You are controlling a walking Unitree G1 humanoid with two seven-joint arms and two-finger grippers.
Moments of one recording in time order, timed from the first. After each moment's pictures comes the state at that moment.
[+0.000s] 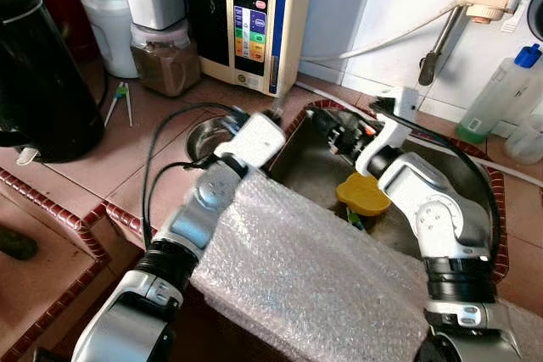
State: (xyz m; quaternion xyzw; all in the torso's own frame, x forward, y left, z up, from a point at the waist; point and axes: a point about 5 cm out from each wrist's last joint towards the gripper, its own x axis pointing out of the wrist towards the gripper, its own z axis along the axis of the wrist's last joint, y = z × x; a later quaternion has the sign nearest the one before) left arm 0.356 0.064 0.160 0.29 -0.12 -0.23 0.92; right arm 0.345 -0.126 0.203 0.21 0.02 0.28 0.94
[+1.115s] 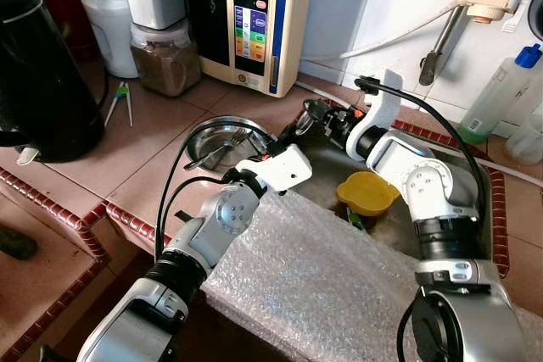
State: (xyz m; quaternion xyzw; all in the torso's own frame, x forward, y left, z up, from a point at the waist) left arm 0.341 0.044 0.144 0.37 -0.17 -0.24 0.88; right arm 0.373 -0.119 0.207 0.23 0.11 0.22 0.94
